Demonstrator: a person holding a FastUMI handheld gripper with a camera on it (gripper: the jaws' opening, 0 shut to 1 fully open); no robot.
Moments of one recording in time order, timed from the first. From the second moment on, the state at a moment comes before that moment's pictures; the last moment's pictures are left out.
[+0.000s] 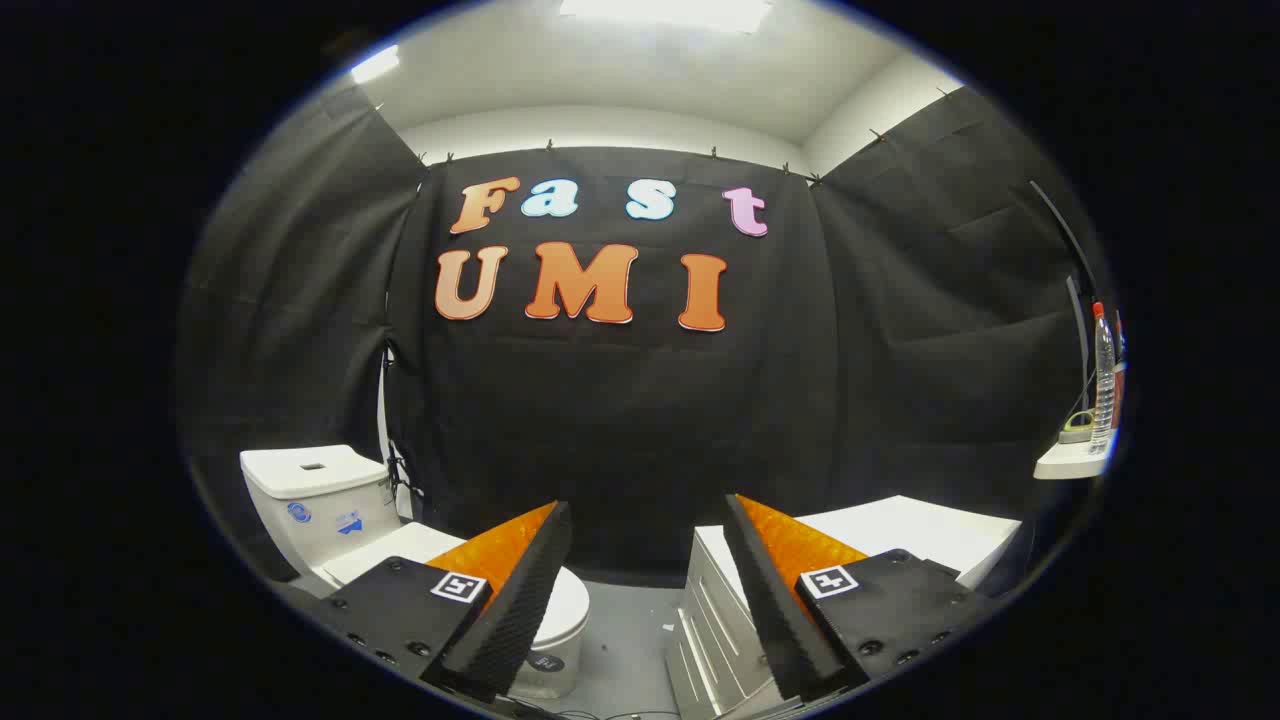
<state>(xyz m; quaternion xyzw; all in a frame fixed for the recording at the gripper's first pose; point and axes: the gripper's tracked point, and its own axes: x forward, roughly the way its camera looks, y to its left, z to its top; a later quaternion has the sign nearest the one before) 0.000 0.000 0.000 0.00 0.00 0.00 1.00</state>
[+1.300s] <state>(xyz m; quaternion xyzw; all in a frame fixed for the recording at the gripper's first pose) -0.030 -0.005 0.010 0.00 -0.01 0.01 1.00</state>
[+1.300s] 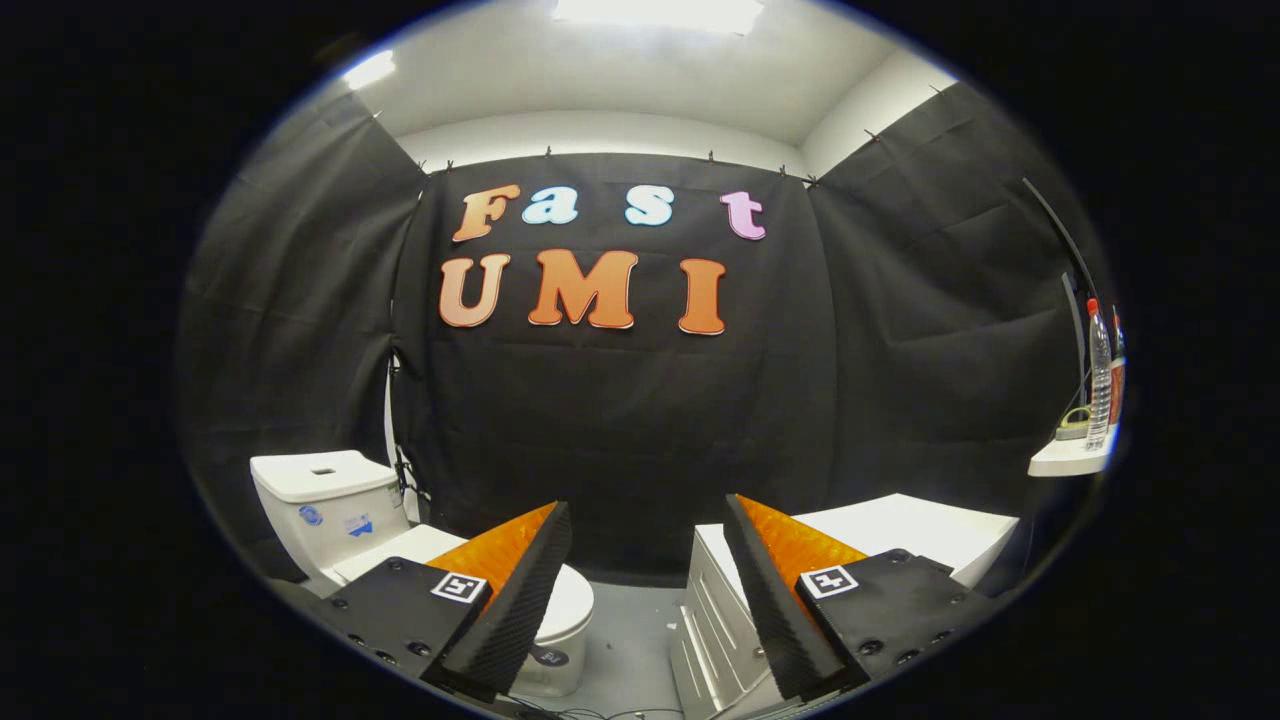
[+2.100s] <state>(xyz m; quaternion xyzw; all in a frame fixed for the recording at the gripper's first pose) 0.041 0.064 0.029 0.06 -0.06 0.00 1.00</state>
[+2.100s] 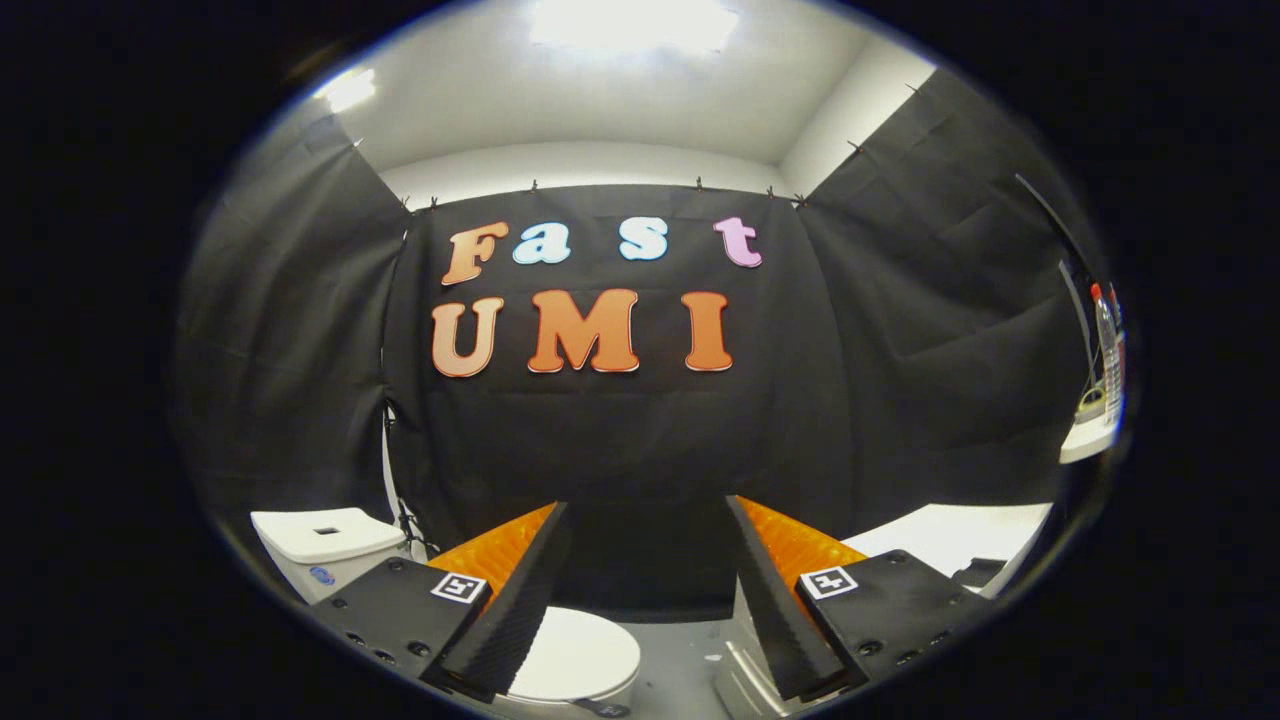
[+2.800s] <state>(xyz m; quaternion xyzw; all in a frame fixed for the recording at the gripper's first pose) 0.006 0.133 -0.291 0.21 0.30 0.05 0.93</state>
